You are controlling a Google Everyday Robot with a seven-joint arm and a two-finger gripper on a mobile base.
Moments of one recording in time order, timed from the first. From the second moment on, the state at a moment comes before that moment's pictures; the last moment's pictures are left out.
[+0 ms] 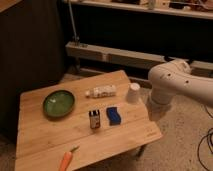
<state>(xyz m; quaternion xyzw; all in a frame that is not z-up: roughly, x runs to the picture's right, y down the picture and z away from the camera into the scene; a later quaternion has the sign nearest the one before) 0.219 0.125 0.648 -0.22 0.28 0.69 0.63</state>
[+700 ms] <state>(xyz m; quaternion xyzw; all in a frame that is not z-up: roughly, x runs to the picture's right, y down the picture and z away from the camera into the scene) 0.222 0.086 0.649 -0.19 0.25 0.70 0.64</state>
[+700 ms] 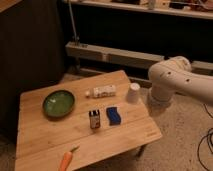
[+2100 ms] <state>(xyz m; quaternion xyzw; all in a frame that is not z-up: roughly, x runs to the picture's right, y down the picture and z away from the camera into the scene) 0.256 -0.101 0.723 -0.26 0.11 0.71 0.64</state>
